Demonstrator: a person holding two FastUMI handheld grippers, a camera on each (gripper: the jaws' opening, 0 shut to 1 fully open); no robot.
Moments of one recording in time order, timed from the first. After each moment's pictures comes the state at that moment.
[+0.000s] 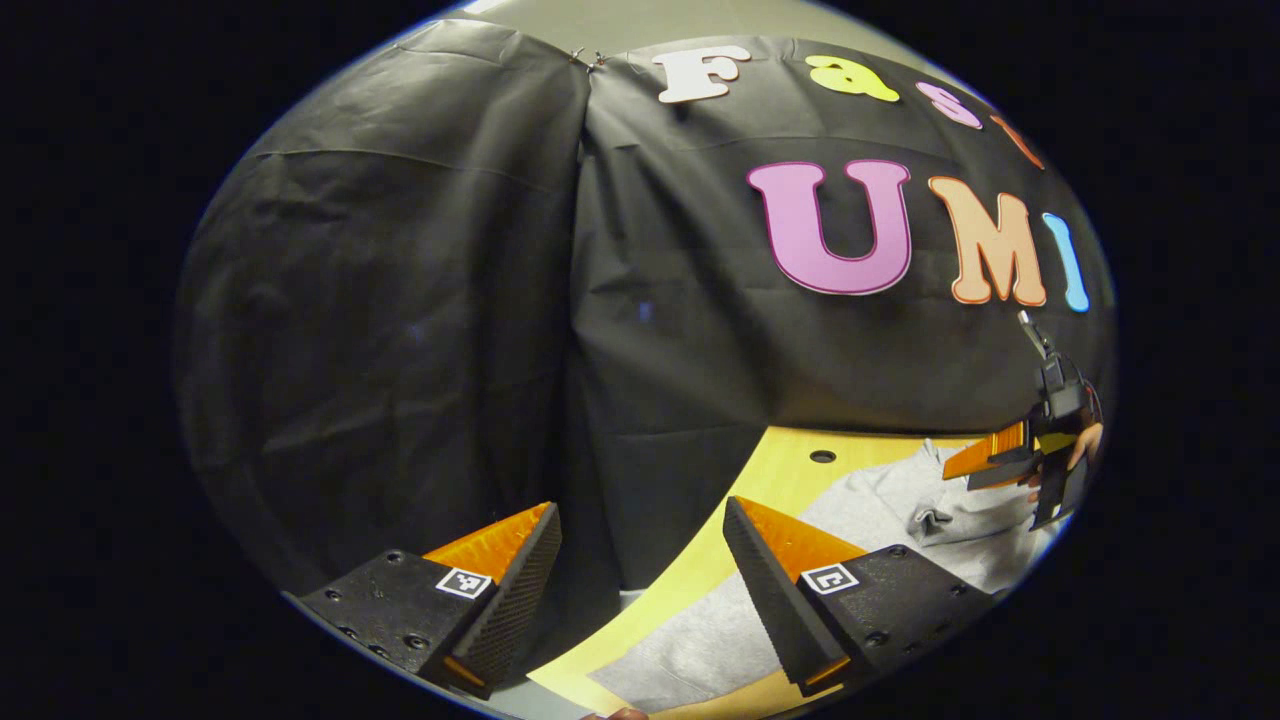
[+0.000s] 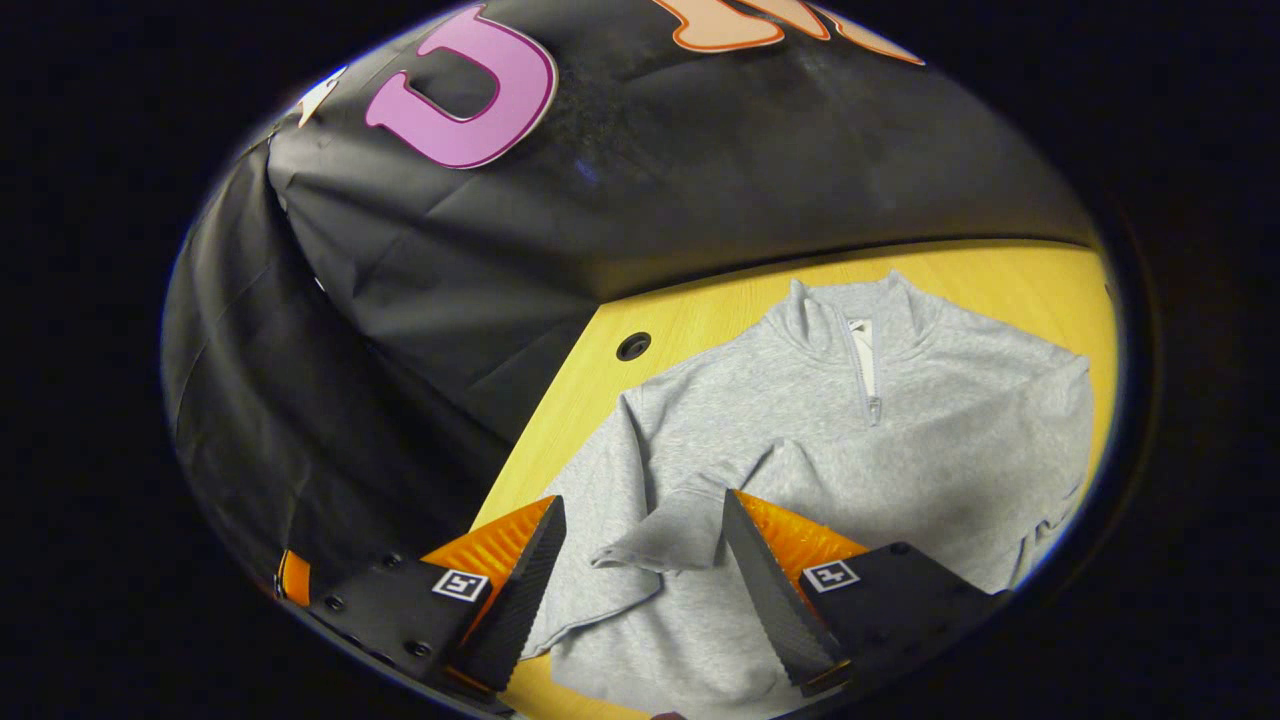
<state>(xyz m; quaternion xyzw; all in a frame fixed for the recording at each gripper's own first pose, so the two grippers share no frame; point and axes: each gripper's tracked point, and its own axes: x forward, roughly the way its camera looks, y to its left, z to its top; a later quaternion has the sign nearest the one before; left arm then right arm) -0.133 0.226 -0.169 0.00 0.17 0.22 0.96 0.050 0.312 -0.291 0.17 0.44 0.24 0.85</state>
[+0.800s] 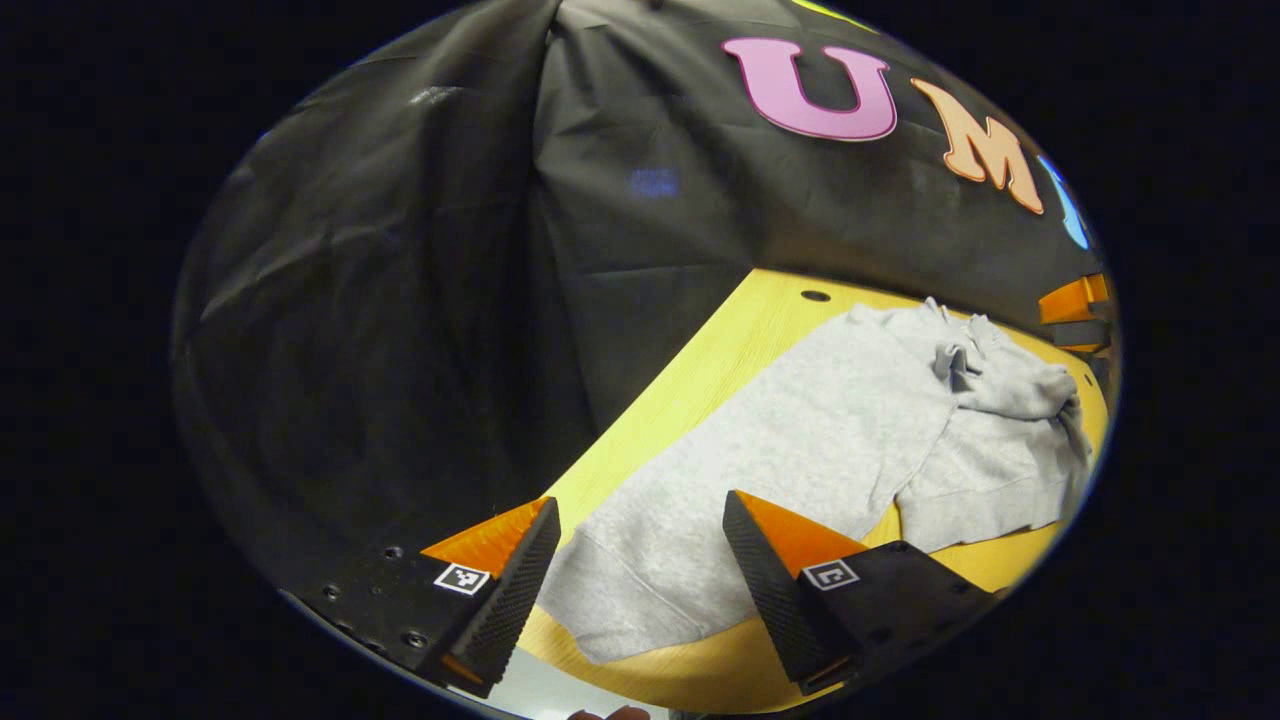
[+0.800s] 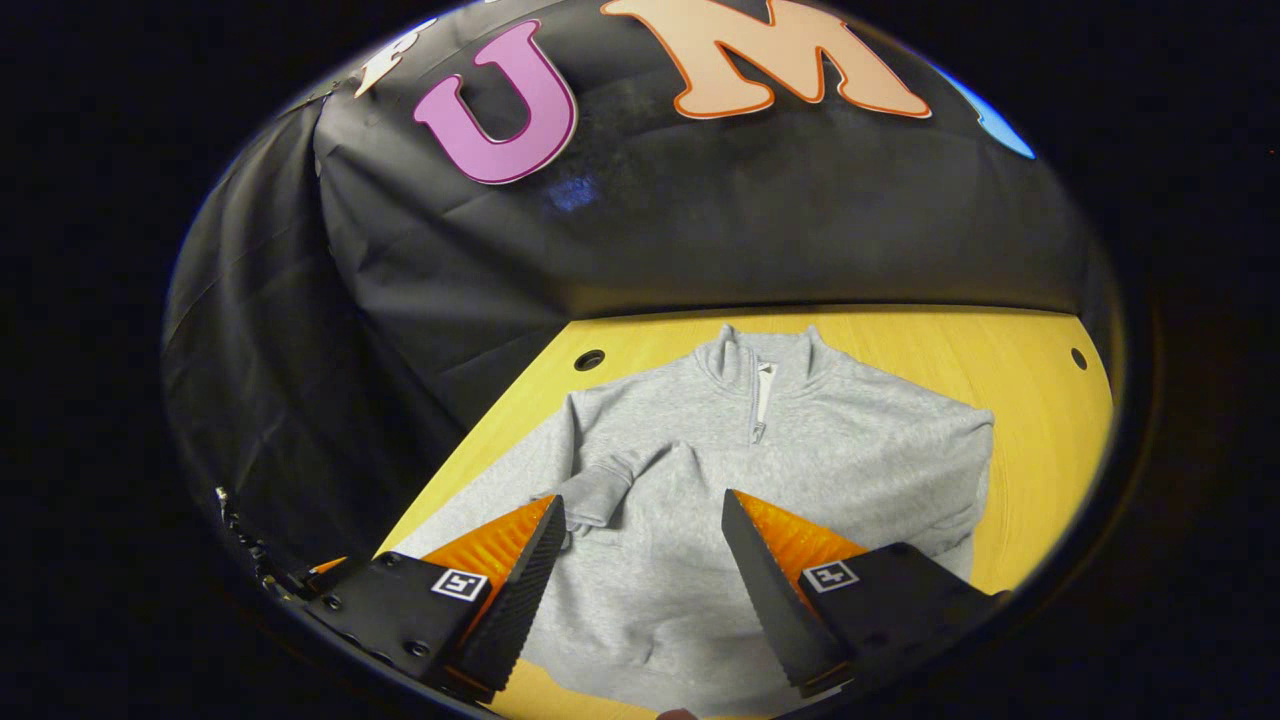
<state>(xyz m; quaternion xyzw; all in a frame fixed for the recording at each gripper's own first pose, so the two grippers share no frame) -0.182 0.192 -0.334 -0.04 0.35 0.20 0.91 0.029 0.216 -0.267 0.10 0.40 0.23 0.88</state>
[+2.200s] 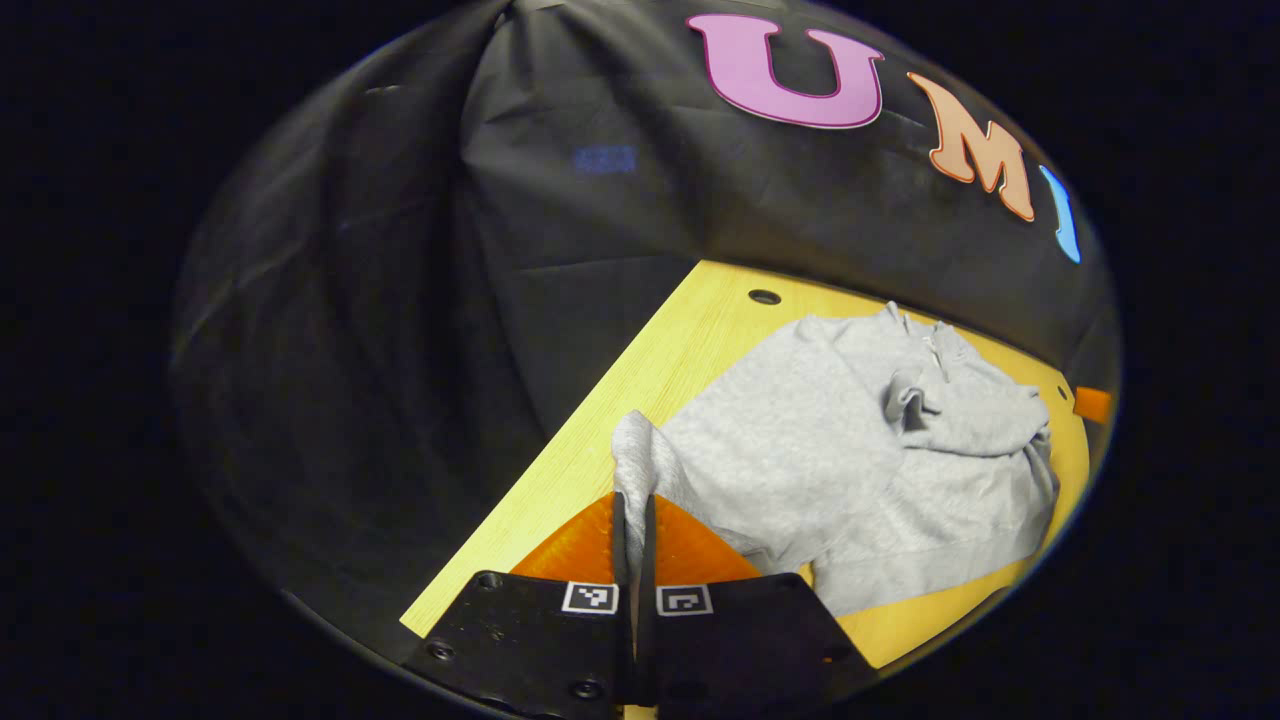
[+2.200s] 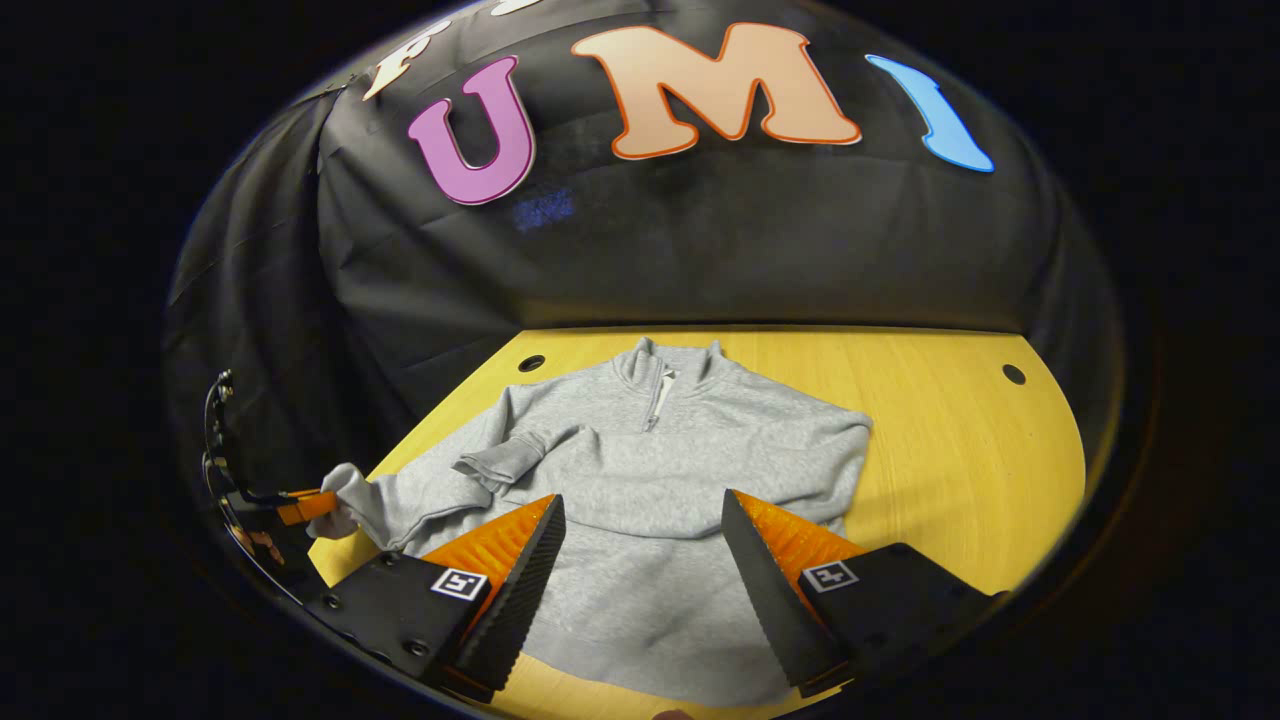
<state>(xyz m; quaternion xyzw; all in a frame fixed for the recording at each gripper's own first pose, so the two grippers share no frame) -0.092 0.145 -0.309 -0.07 0.38 0.13 0.91 0.001 0.106 -0.255 0.06 0.35 0.18 0.92</state>
